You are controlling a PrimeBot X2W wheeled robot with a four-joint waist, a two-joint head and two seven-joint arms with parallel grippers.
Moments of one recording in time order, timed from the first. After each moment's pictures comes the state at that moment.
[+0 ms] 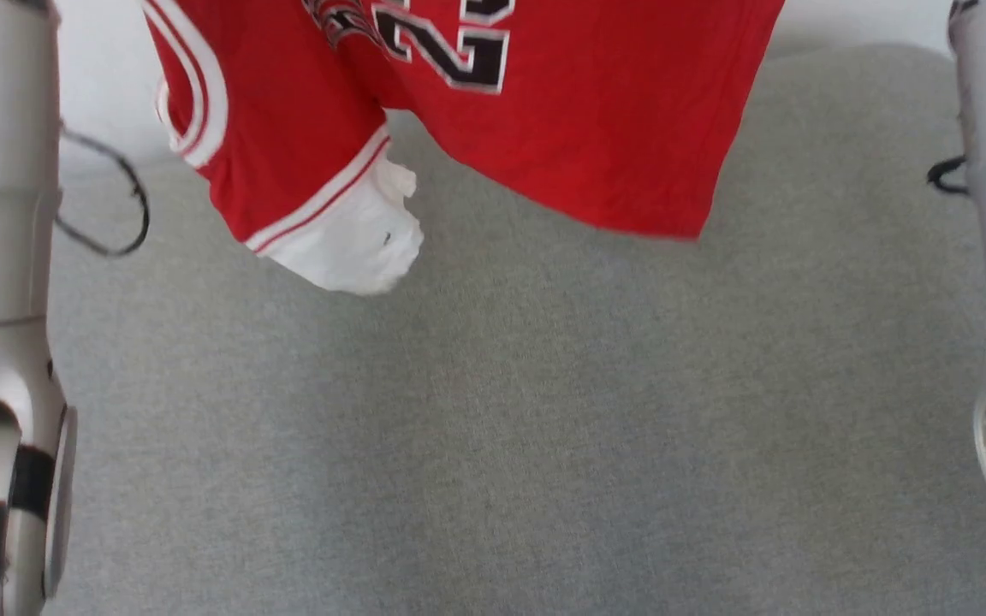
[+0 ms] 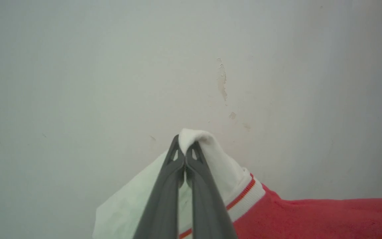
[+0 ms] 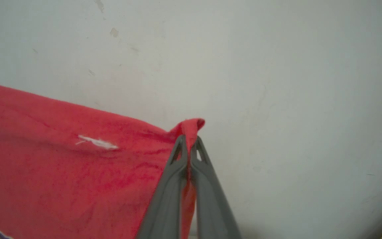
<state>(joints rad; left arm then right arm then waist) -1.35 0.32 -0.25 0.55 -0.43 0.17 0.16 -1.36 -0.08 0.04 0.77 0.11 0.13 0.28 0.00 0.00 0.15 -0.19</state>
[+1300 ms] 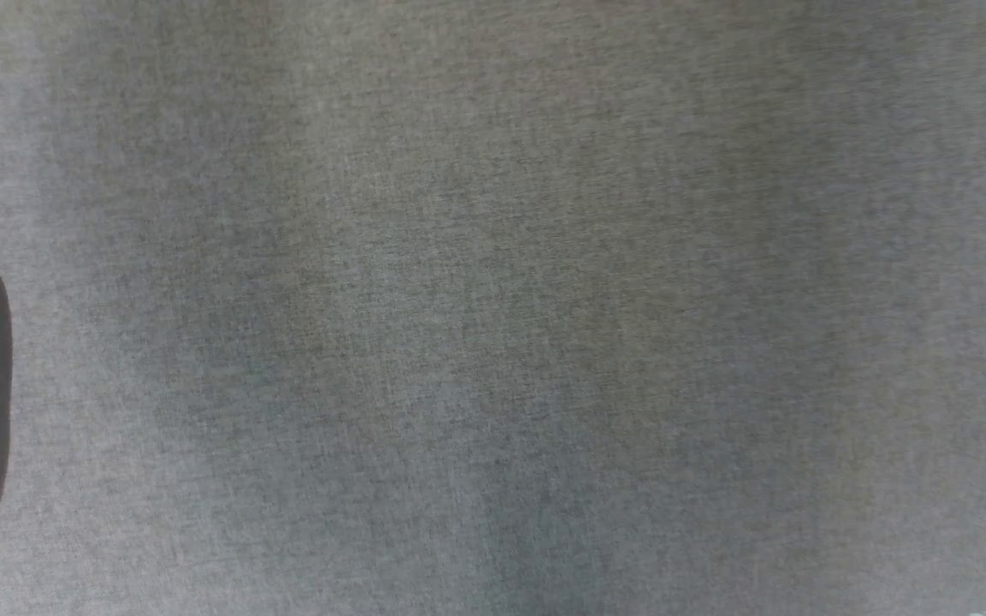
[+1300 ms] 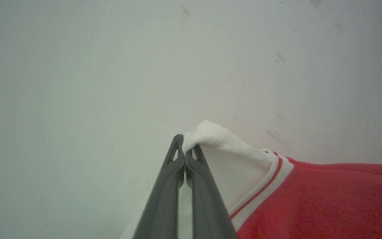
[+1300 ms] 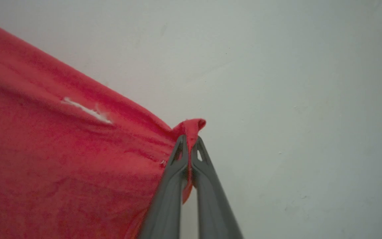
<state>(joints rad) -1.69 0.28 -0.23 0.53 -0.31 0.09 -0.26 -1.66 -0.19 -0.13 0.75 -0.26 0.13 -0.23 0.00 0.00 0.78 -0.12</state>
